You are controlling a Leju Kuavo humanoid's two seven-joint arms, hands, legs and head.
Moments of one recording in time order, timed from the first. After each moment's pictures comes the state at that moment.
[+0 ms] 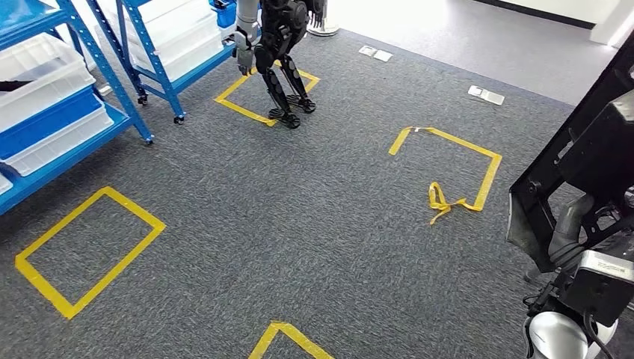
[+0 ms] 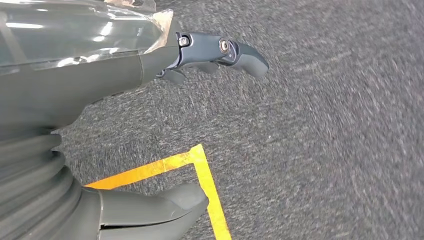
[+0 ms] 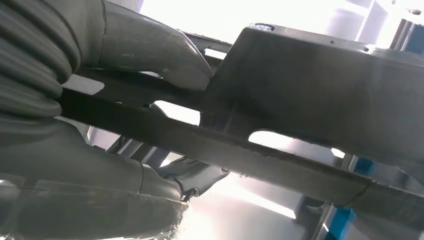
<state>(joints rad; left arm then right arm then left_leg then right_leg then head) -0.06 -0.18 1.23 -0.40 -0.37 0.45 -0.45 -0.08 -0.11 -0.10 -1.83 0.31 -0.61 -0.41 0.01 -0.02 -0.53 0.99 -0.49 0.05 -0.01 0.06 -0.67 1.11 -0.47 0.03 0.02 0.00</state>
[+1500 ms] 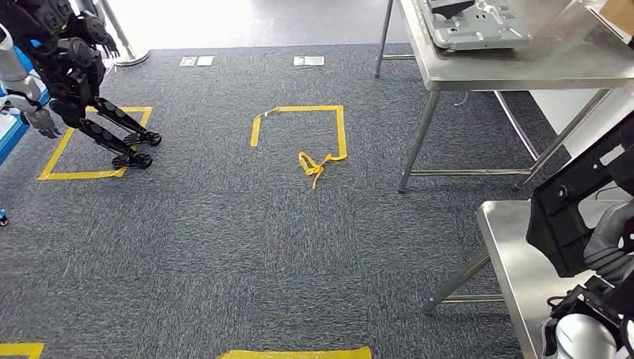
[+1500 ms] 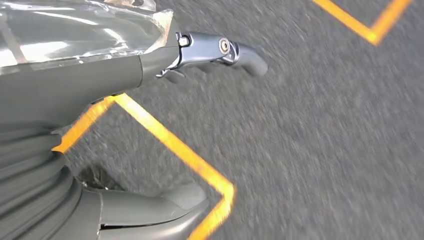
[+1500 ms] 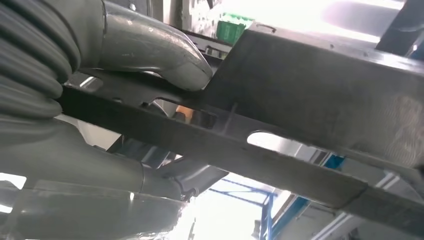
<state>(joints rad) -0.08 -0.29 1.25 -0.62 -0.35 0.30 -0.43 -0.09 -0.05 -0.27 -1.83 0.26 -0.53 -0.40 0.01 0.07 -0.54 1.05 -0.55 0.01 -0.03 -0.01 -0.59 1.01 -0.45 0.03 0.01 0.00</state>
